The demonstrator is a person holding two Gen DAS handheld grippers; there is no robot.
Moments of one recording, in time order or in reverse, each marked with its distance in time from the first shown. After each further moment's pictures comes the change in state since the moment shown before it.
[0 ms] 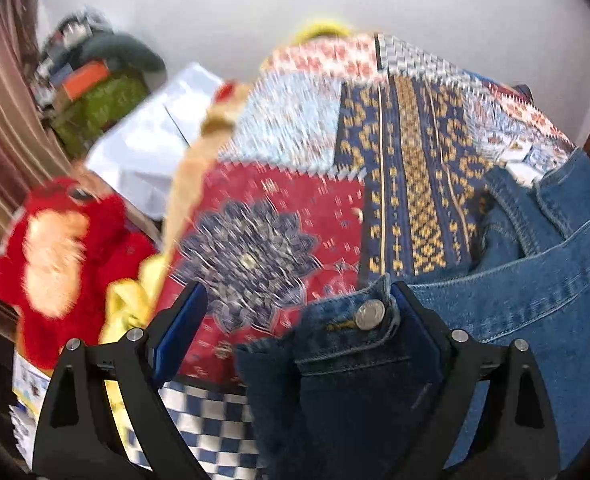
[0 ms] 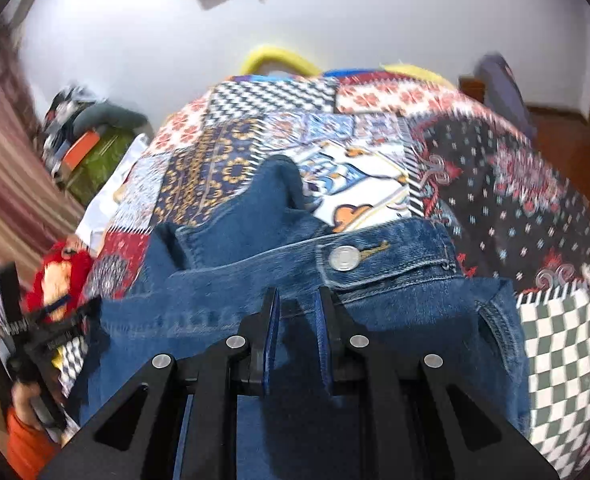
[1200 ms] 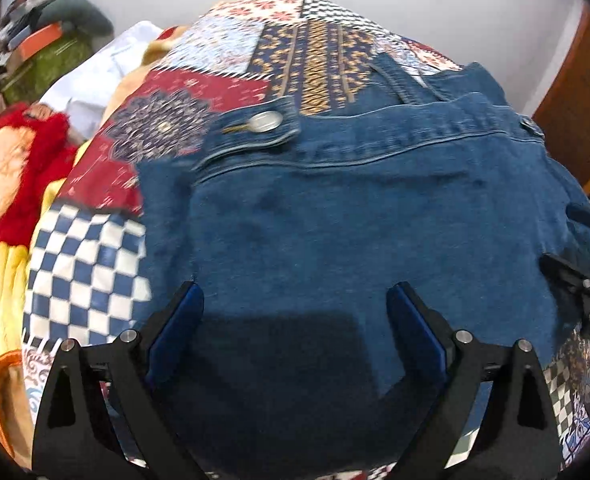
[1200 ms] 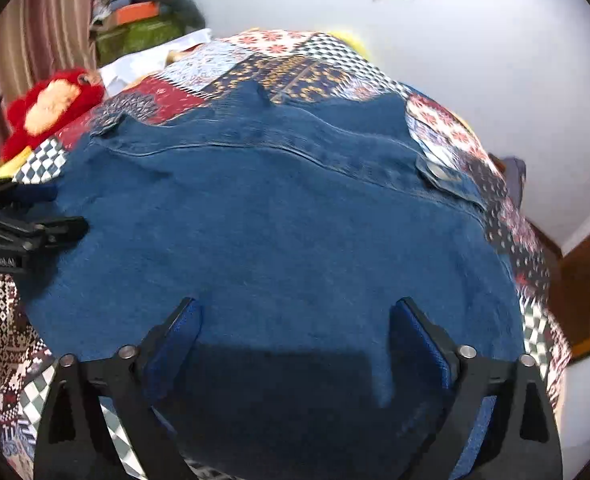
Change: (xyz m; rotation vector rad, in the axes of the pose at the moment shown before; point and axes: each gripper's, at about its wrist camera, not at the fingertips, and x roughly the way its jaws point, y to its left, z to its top) left arm -0.025 -0.021 -0.107 -0.020 0.118 -0.278; right arm -0.014 0.069 -0.116 -0.474 0.060 -0.181
